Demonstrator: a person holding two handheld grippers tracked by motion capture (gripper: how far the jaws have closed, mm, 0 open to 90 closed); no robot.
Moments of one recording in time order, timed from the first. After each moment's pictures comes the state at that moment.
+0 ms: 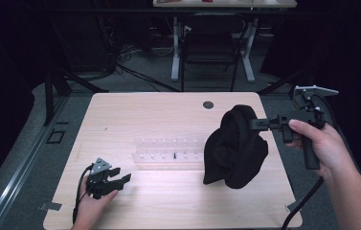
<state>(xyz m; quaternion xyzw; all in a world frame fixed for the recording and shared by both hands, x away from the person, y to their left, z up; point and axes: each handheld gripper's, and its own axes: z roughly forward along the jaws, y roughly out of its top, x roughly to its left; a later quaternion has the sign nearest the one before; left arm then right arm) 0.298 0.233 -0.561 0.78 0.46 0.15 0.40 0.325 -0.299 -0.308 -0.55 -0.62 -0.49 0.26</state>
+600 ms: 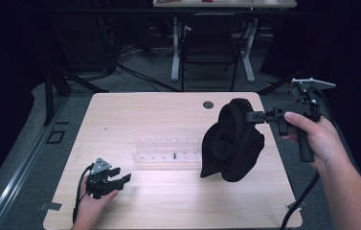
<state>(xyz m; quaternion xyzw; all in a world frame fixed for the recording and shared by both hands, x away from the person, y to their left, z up) 0.298 0.233 -0.561 0.78 0.46 0.15 0.40 0.337 -0.290 -0.298 -0.55 -0.62 -0.50 0.25</state>
